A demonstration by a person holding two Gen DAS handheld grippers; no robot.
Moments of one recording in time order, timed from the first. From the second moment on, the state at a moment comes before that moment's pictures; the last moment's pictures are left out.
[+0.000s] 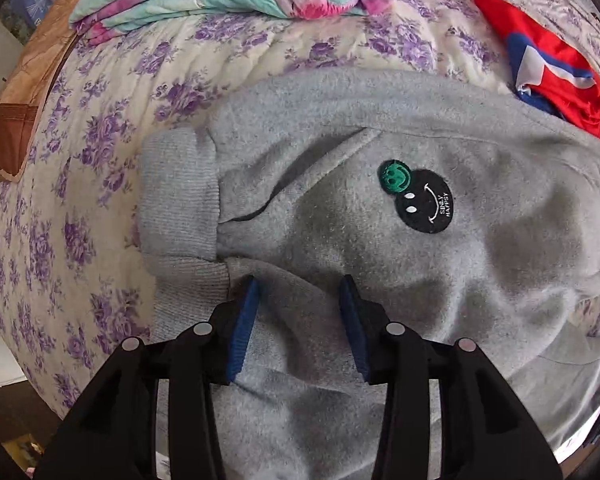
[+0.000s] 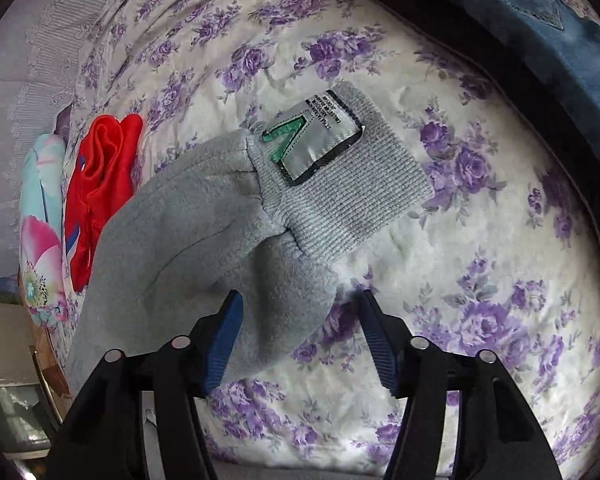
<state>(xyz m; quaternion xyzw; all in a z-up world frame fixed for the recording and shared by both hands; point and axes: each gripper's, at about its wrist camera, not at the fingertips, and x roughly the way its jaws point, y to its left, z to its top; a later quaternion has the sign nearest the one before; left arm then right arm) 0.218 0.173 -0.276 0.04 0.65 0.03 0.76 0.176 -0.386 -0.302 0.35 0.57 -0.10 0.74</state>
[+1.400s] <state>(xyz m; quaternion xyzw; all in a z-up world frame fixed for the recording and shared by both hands) 0.316 0.183 -0.266 0.12 0.67 -0.22 0.70 0.159 -0.234 -0.157 0.07 0.59 0.08 0.80</state>
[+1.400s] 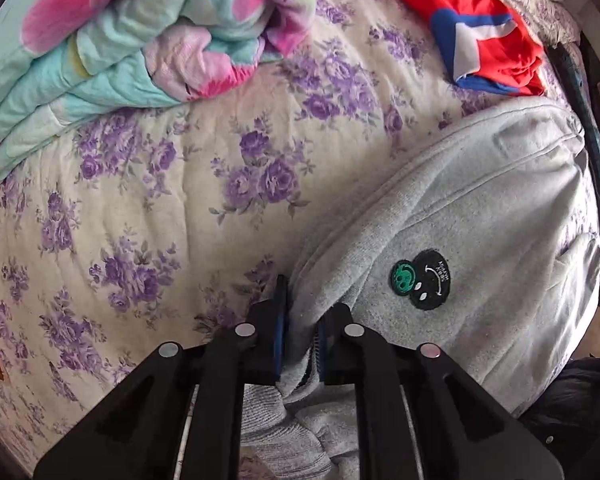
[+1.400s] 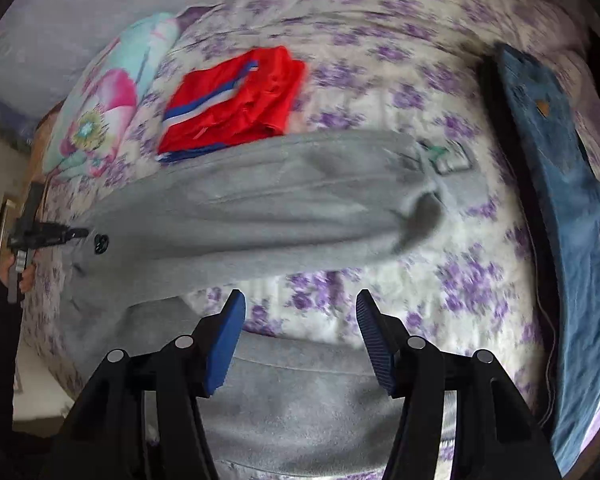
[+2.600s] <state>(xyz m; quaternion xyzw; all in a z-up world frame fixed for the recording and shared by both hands) 0.271 0.209 -0.182 0.11 0.59 -0.23 0.77 0.289 -0.029 -0.161 -0.15 0.54 0.38 0.73</state>
